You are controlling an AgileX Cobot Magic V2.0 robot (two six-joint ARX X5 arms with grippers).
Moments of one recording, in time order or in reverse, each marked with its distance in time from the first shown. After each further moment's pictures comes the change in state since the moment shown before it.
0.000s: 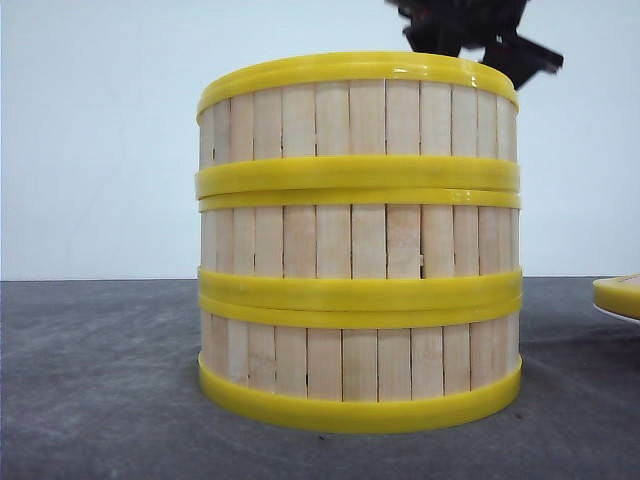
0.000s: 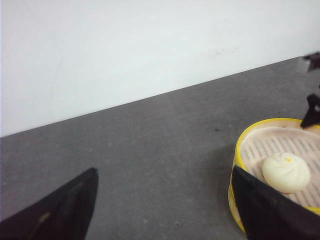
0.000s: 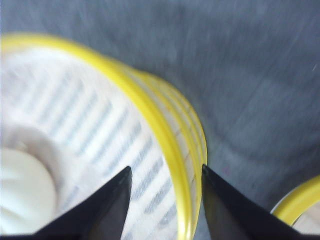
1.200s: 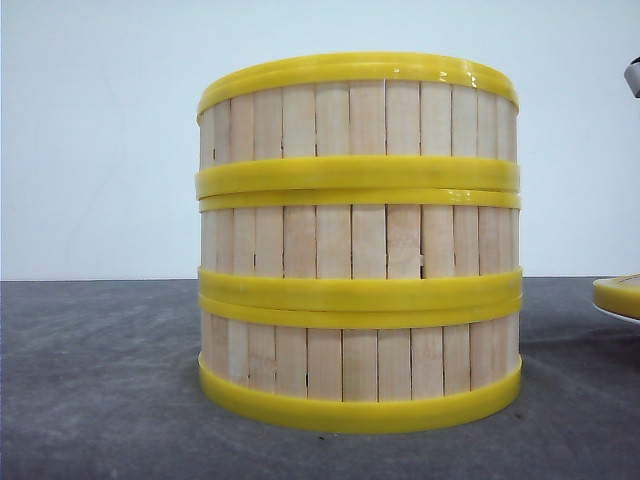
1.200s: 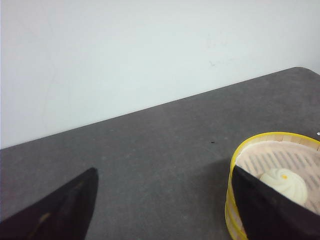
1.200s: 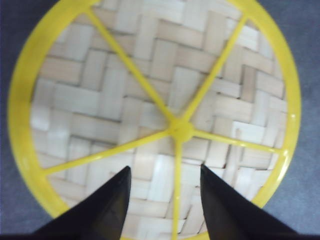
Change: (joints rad) left arm 0.000 0.021 -0.054 0.113 0.008 0.019; right arm -0.359 -0.393 -0.761 0.209 0.348 -0.074
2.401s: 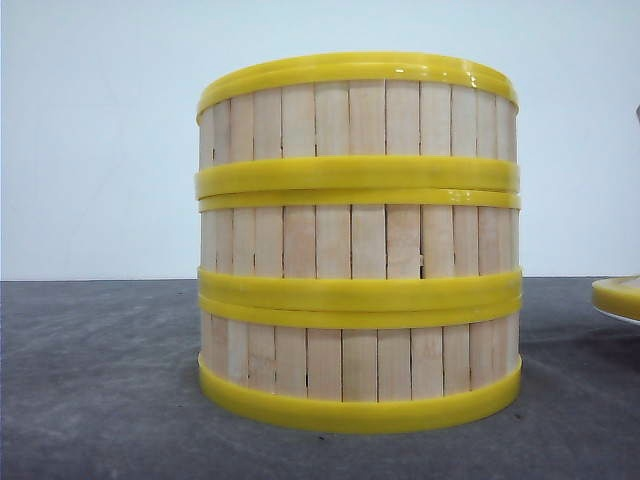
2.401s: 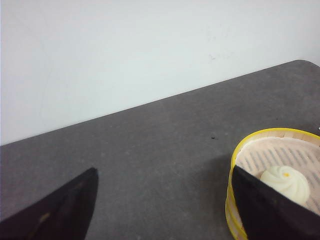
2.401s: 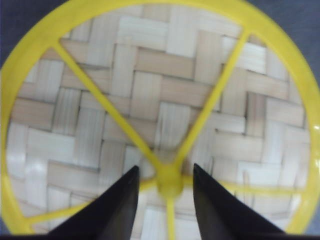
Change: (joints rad) left arm 0.000 0.023 0.000 0.000 0.000 0.000; right arm -0.095 0.130 0.000 0.091 -0.125 -0.037
